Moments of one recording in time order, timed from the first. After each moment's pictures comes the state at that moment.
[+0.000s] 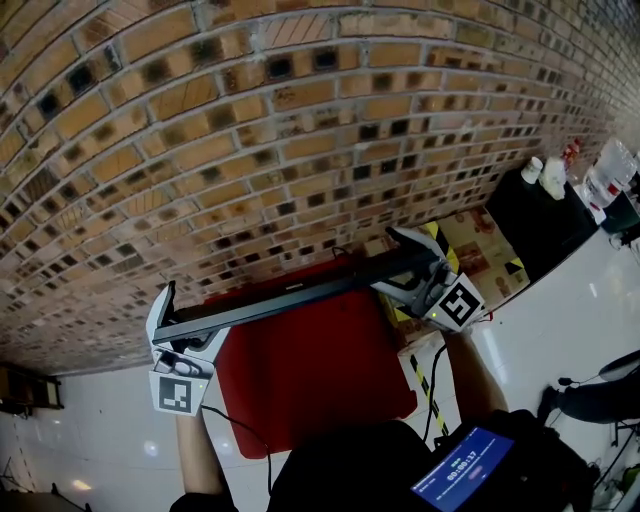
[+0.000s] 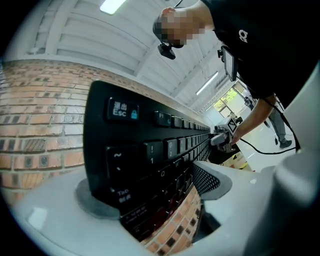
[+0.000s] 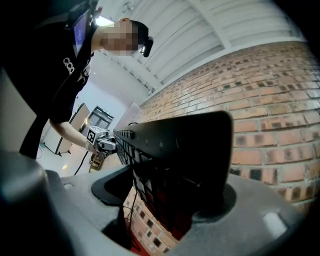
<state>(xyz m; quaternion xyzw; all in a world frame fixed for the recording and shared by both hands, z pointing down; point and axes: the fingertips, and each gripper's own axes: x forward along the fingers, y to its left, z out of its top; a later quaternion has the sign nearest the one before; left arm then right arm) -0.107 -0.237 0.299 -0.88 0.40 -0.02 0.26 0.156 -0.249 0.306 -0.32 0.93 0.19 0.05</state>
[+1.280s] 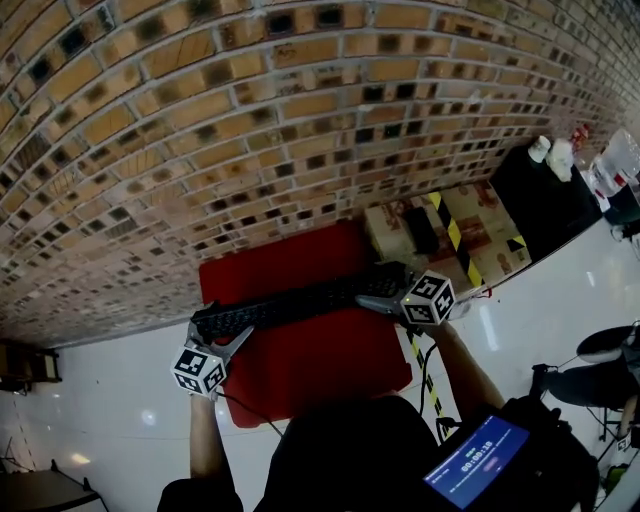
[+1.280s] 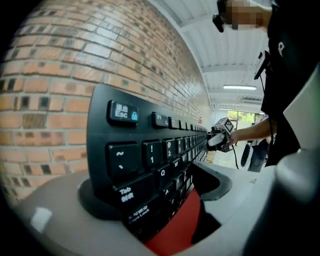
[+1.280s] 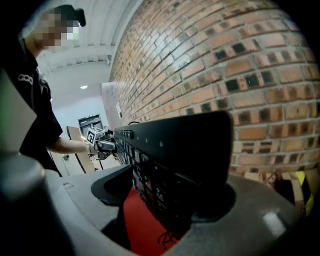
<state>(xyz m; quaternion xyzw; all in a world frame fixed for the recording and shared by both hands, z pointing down) -0.119 -0.201 0.523 -0.91 0.37 -0.13 -0.11 0.150 -0.217 0.539 -0.28 0.93 -0.20 -0.14</state>
